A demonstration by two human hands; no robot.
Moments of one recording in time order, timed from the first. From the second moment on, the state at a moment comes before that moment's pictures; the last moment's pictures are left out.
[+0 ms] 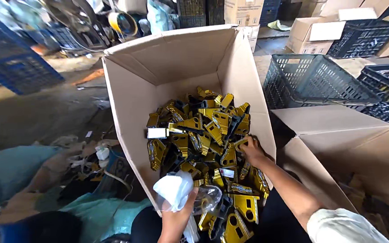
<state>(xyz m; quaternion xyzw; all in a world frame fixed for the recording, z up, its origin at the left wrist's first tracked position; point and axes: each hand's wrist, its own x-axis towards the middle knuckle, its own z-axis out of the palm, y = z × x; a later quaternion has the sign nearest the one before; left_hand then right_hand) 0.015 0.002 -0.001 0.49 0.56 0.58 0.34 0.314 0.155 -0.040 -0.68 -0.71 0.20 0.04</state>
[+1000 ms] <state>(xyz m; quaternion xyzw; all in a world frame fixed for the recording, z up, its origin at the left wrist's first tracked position) 0.059 0.027 -0.016 0.57 0.58 0.54 0.23 0.212 0.041 -0.011 -0.49 -0.44 0.61 0.44</state>
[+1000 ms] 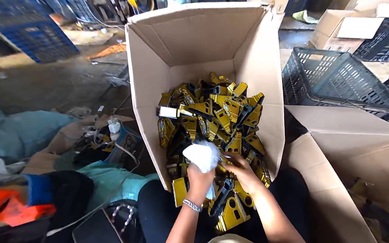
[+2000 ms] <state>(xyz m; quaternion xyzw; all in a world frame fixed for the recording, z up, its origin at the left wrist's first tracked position) 0.060 -0.004 0.020 0.44 0.48 0.37 0.66 0.225 0.025 -0.005 -0.52 -0.49 0.52 0.48</state>
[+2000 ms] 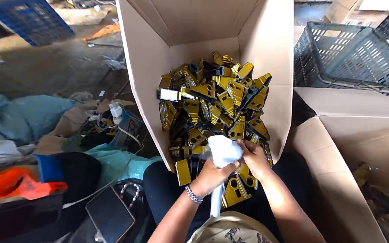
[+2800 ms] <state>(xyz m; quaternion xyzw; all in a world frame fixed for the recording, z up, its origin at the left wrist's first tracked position) 0.033 0.007 0.041 0.50 0.39 0.45 0.63 0.229 0.045 0.054 -0.33 -0.72 0.56 0.24</state>
